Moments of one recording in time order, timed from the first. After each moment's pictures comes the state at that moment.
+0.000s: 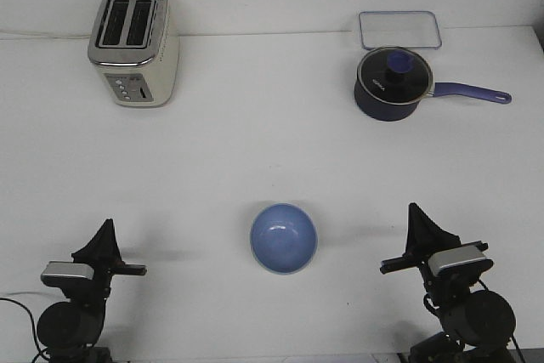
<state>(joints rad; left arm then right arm) -0.07 0.00 0.03 0.15 -0.01 -0.02 0.37 0.16 0.40 -0.18 0.16 0.13</state>
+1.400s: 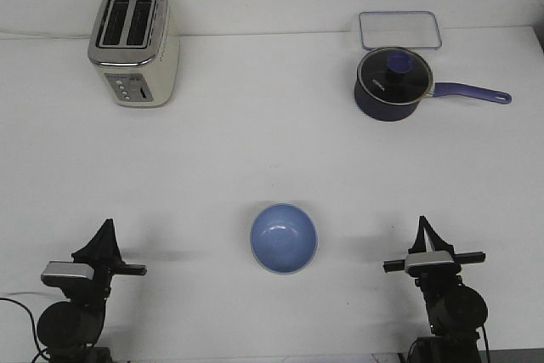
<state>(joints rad) -0.07 0.01 0.03 0.15 -0.01 -0.02 -0.01 0.00 0.01 -0.06 0.00 -0.26</state>
